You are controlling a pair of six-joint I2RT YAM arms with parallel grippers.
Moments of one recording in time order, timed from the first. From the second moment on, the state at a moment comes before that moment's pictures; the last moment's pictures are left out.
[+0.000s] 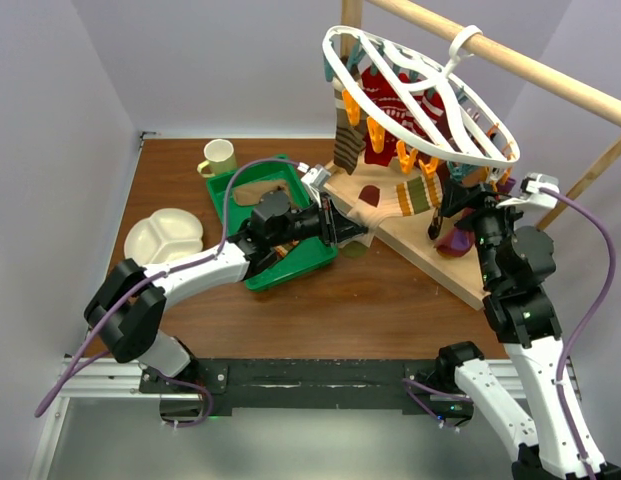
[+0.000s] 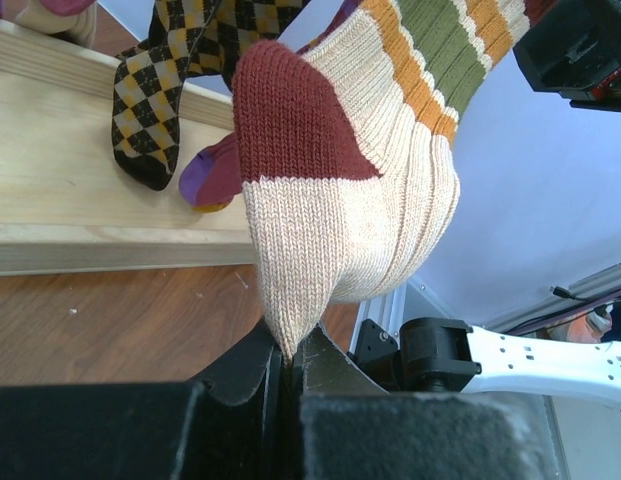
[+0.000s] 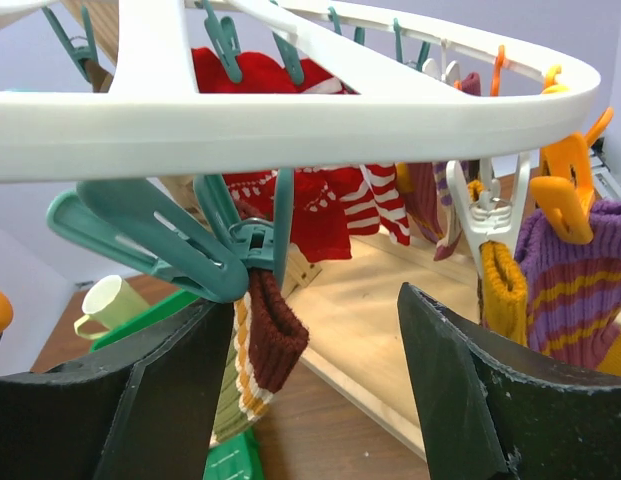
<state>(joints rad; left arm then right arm) -0.77 1.52 0.95 0.56 0.46 -0.69 0.24 0.63 0.93 -0.21 0.26 0.38</state>
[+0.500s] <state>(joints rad) -0.76 1.51 0.95 0.56 0.46 -0.69 0.24 0.56 0.92 -0.18 0.28 0.37</state>
